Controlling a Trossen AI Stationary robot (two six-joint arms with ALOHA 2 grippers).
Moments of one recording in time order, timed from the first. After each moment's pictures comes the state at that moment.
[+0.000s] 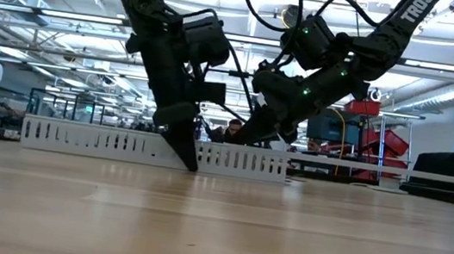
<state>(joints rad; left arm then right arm) 0.21 1.81 1.00 -0.23 -0.02 0.14 -0.18 1.83 0.84 0.33 -0.01 0.19</state>
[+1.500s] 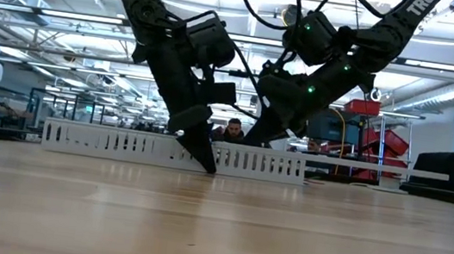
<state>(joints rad) 0.21 1.85 1.00 -0.10 0.02 0.16 -0.18 1.76 0.84 0.21 0.10 0.17</state>
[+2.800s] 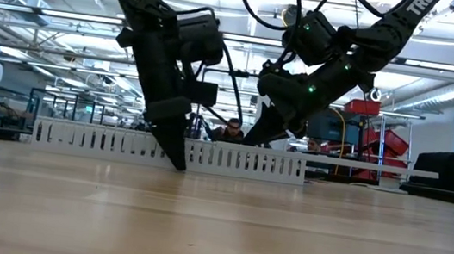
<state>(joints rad) 0.19 1.80 0.97 -0.33 -0.02 -0.03 -0.18 1.76 0.84 0.18 0.06 0.17</state>
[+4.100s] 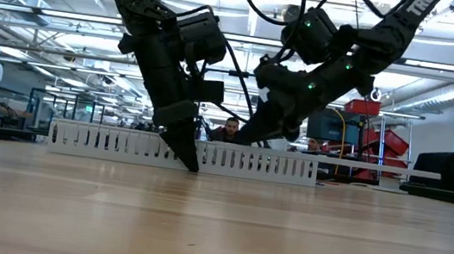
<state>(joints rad) 0.18 1.80 0.95 -0.18 -0.03 0.05 -0.14 1.79 0.84 0.28 -0.01 0.20</state>
